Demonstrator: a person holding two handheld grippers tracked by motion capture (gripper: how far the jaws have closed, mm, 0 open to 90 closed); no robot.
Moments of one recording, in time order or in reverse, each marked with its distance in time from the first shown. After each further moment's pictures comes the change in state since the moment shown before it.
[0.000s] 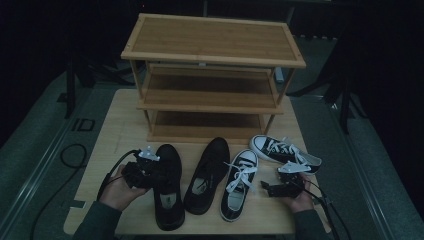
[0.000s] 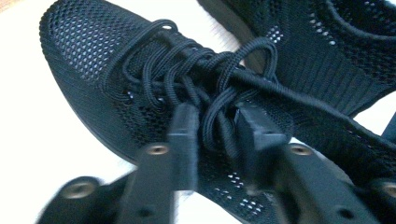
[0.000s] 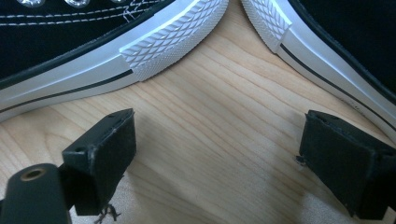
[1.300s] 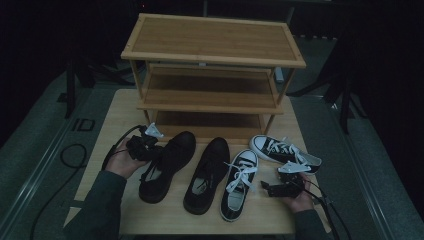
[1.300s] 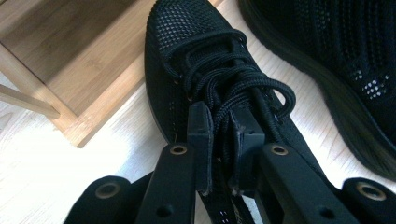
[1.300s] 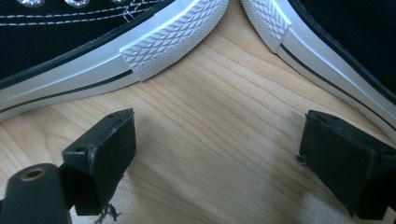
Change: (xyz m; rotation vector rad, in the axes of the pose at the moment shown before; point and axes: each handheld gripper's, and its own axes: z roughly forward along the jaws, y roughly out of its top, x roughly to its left) left arm 0.053 0.047 0.008 -0.024 0.103 0.160; right arm 0.000 0.000 0.000 0.000 0.000 -0.001
